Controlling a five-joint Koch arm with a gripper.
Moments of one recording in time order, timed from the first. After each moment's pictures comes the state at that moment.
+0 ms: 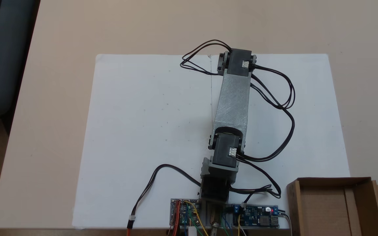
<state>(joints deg) 9.7 91.8 89.9 47.5 -7.4</state>
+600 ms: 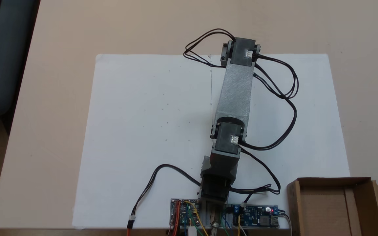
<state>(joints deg) 10.5 84.7 78.3 55.8 -7.4</state>
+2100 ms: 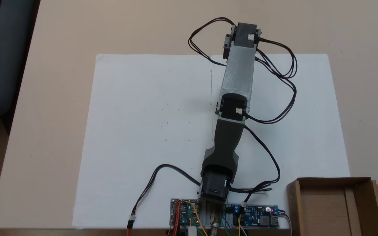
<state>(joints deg) 11.3 67.1 63.4 69.9 -7.7</state>
